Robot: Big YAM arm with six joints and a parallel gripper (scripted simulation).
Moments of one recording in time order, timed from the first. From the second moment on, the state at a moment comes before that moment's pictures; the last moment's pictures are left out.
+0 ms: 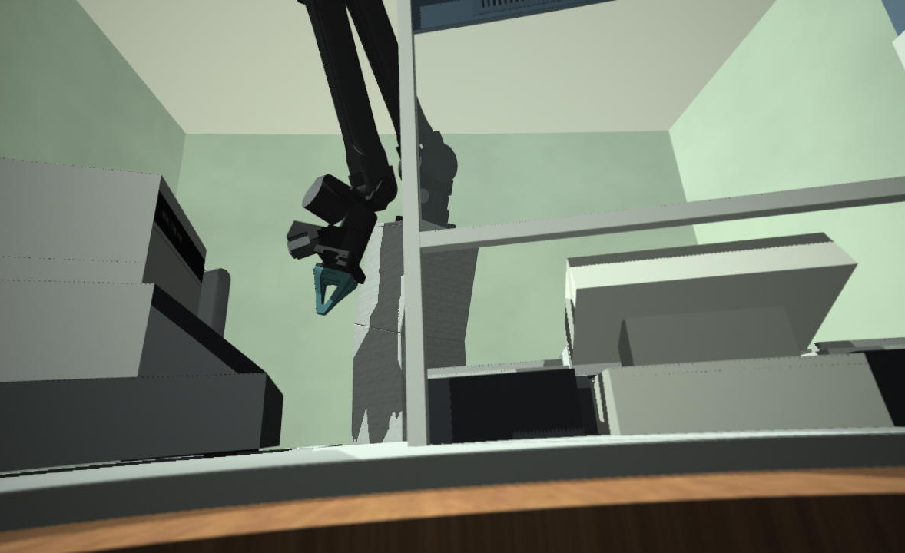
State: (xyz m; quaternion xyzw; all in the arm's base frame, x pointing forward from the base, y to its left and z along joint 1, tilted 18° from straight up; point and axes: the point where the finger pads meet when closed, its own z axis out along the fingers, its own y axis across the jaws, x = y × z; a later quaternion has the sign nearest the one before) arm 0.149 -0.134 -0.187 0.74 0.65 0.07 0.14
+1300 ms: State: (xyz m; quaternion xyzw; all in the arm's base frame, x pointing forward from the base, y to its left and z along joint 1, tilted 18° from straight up) arm 0.161 -0.134 -0.183 0.49 0.86 0.02 0.16
